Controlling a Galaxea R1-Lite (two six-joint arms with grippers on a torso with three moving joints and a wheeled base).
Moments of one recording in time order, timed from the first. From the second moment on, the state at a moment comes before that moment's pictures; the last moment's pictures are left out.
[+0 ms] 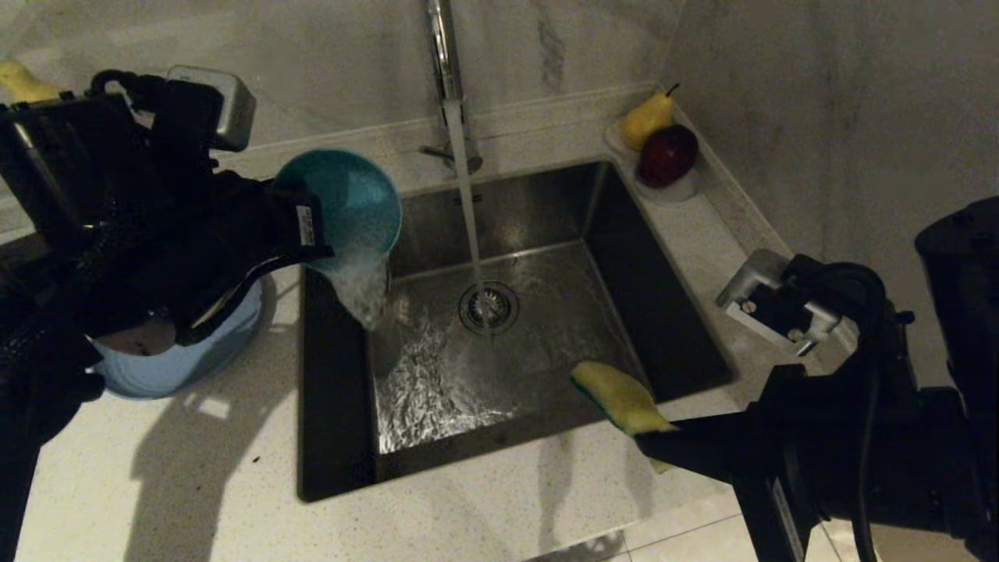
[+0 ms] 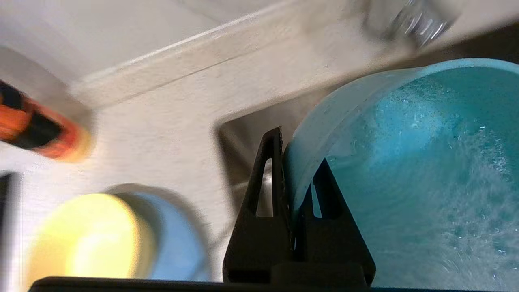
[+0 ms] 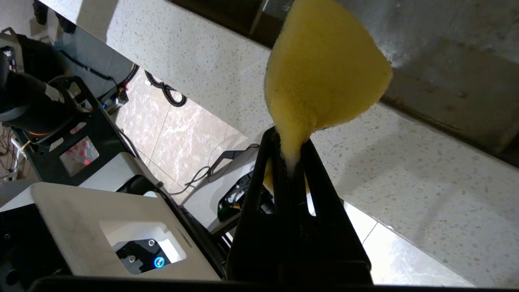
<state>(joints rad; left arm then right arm) -0.40 1.54 -0.94 -0.71 0.43 0.28 0.92 1.38 -1.03 0.16 0.00 0.12</state>
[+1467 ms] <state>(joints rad) -0.36 1.85 -0.84 -1.38 0.55 0.97 0.87 1.42 -1.02 0.11 0.06 0.12</state>
